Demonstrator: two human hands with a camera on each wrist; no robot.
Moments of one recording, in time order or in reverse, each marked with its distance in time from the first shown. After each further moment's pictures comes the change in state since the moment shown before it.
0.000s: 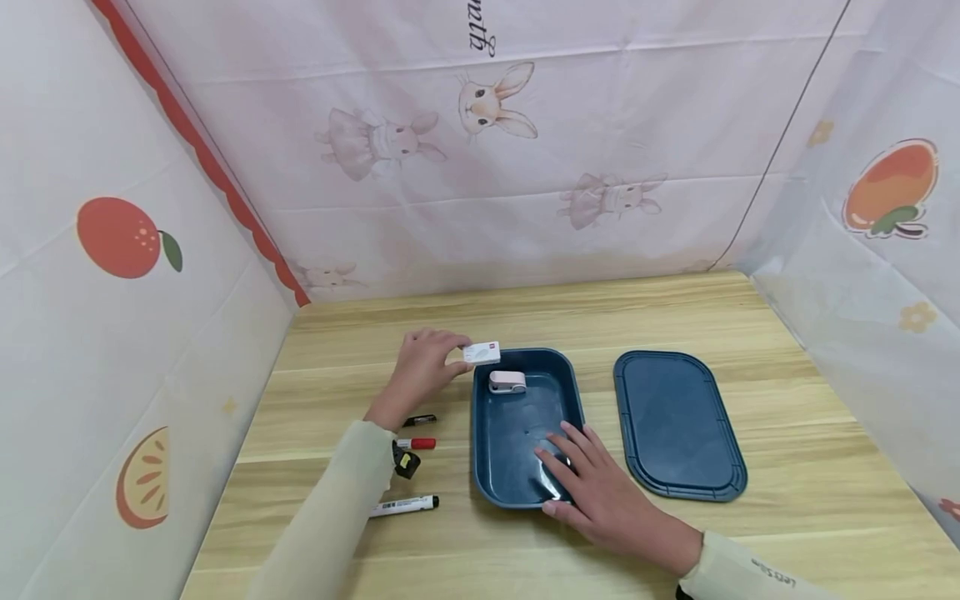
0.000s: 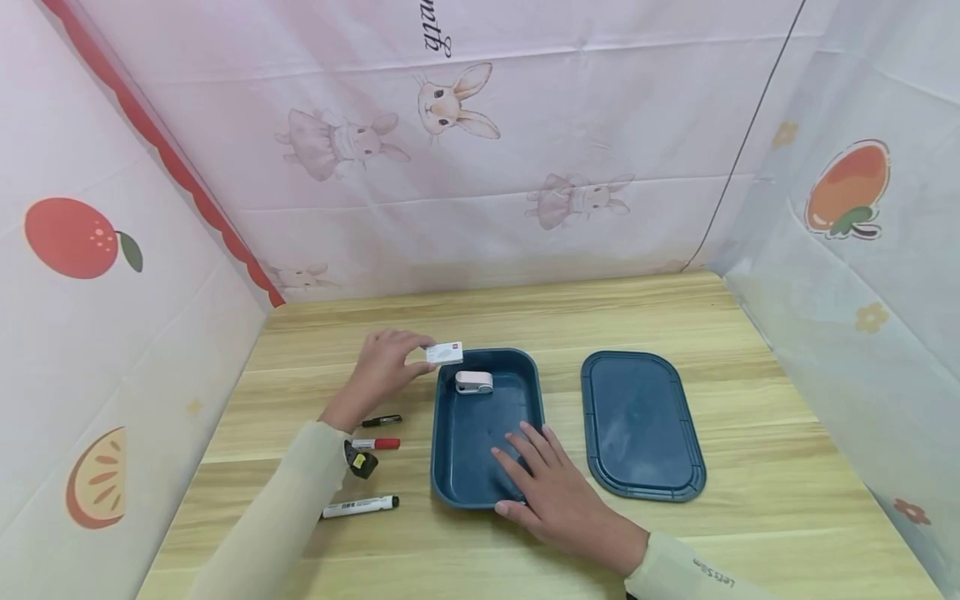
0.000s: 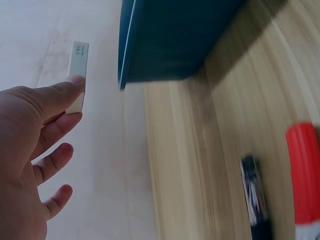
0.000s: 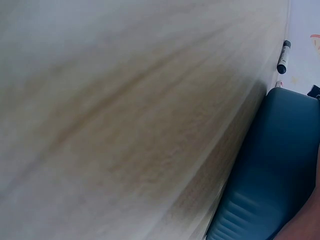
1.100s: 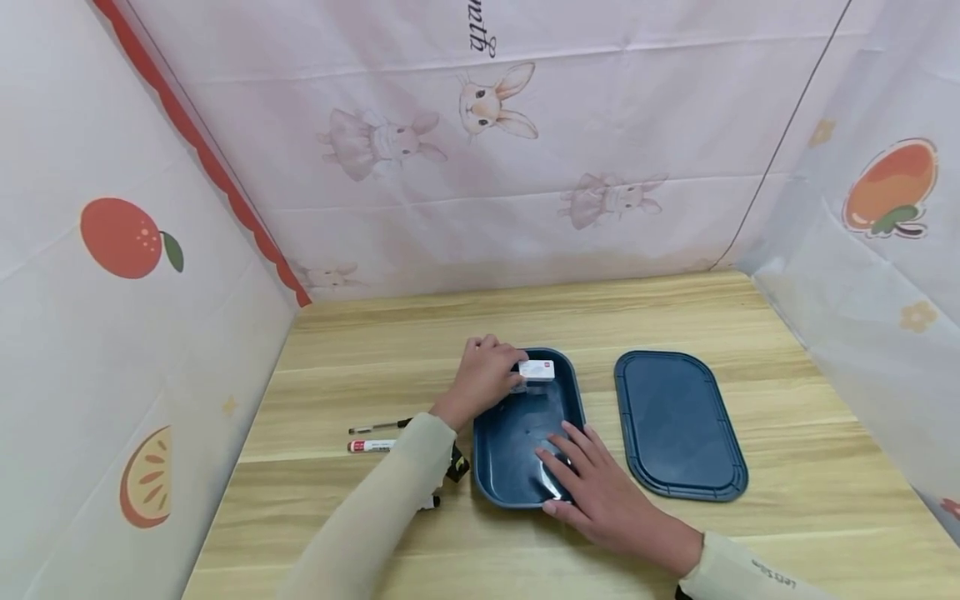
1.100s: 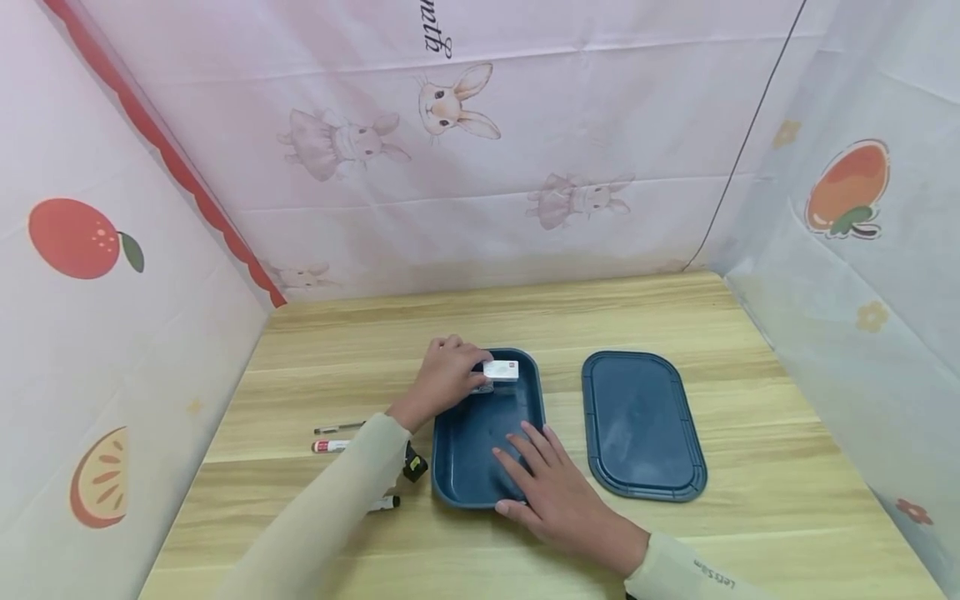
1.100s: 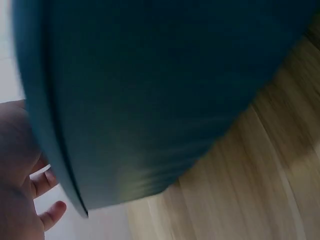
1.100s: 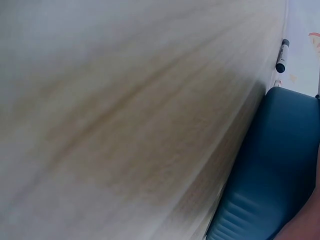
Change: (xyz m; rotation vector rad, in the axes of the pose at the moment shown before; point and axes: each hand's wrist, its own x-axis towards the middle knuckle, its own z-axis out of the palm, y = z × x) left_hand 0.027 0.066 0.054 0.169 -0.059 0.119; right_hand -0.001 0.001 0.001 0.003 -0.004 0.017
